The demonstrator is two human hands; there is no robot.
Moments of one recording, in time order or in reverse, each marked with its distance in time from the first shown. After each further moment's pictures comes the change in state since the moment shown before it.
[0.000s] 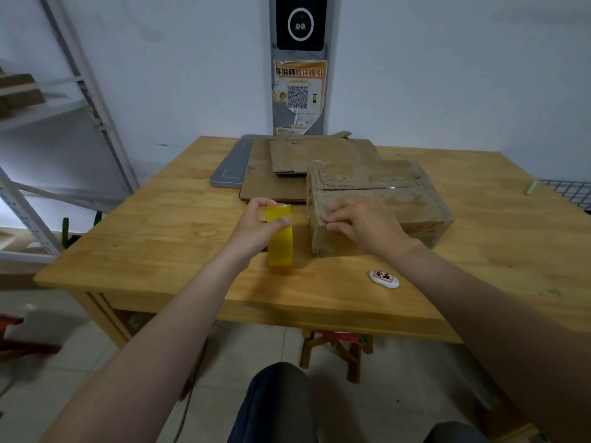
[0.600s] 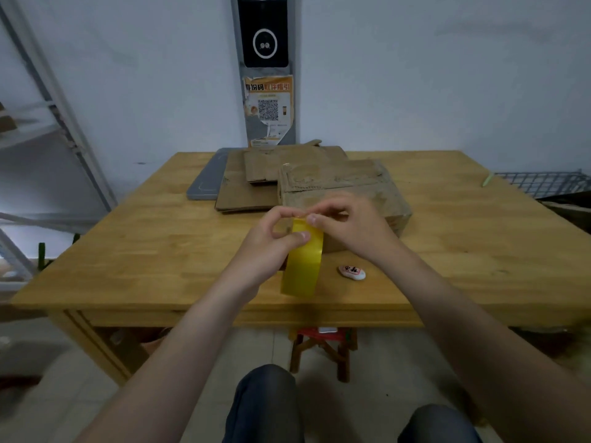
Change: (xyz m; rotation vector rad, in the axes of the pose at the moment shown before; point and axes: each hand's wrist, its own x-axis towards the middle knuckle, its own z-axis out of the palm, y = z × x) left_hand -0.098 0.053 0.043 -0.116 -0.267 0.176; right_hand -0.055 -0.026 -0.049 0.618 0.204 0.125
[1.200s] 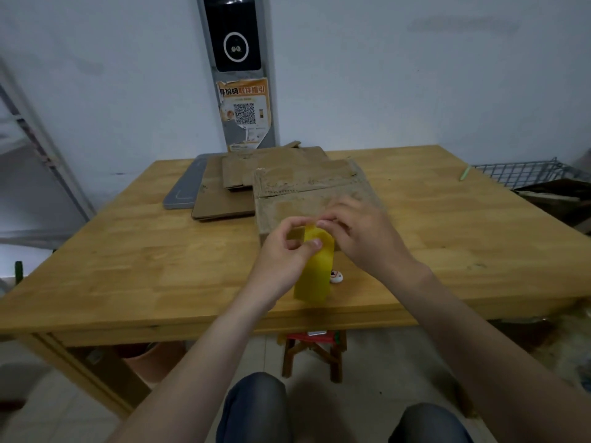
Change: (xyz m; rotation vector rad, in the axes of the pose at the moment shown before) left_hand 0.016 -0.004 0.072 -0.001 0.033 0.037; right_hand -0.031 0.022 -0.043 -0.417 0.159 -0.267
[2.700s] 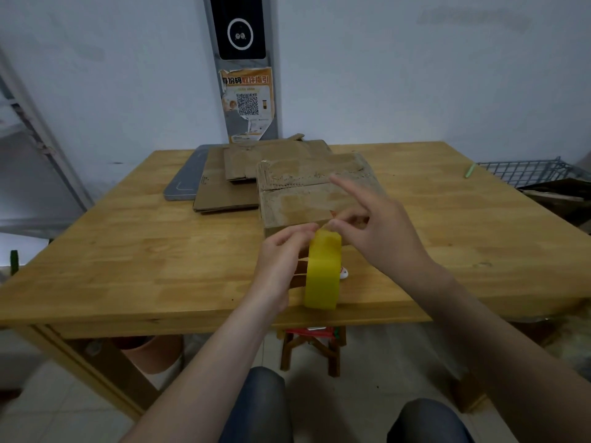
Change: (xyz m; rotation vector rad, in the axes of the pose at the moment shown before) left_hand -0.001 -0.014 -0.001 -0.333 0.091 -0.243; right_hand -0.001 -0.017 -0.010 0.164 -0.054 0.264
